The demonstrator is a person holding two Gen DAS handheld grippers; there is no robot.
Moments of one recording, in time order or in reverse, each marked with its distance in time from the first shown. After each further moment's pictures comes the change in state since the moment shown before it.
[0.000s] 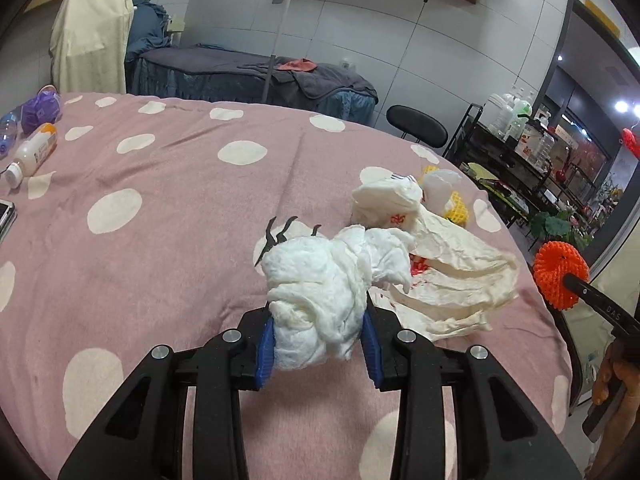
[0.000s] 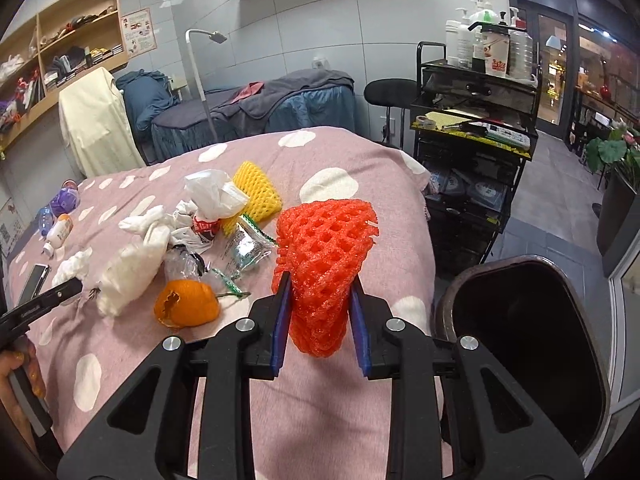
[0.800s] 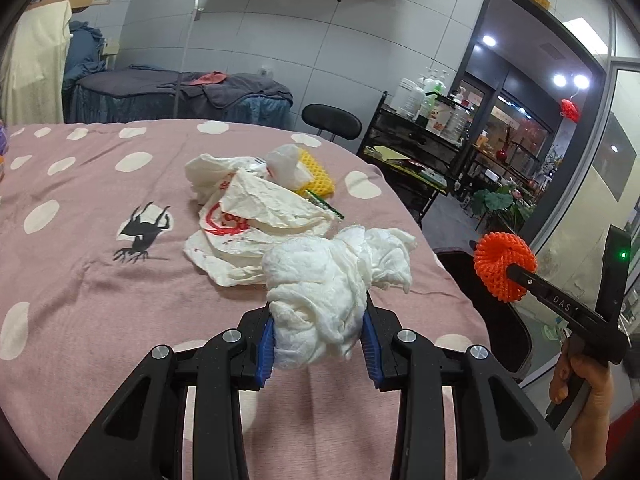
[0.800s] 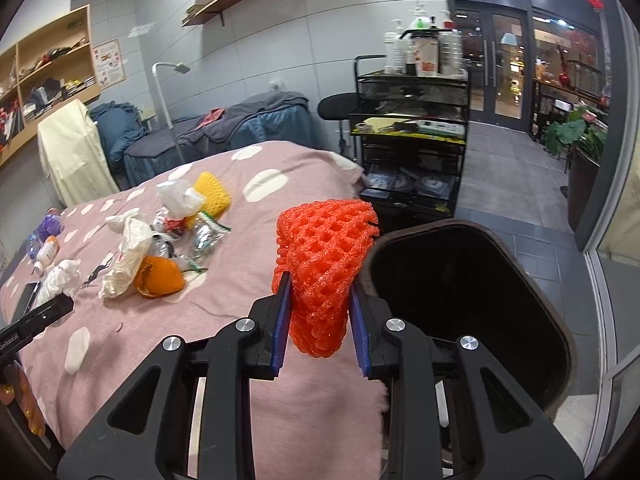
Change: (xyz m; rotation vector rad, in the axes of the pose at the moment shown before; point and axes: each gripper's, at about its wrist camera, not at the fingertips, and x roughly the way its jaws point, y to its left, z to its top) left arm -0.019 -0.110 -0.042 0.132 -0.025 -0.209; right arm -0.073 -0.062 -0.054 0.110 -0.086 -0.117
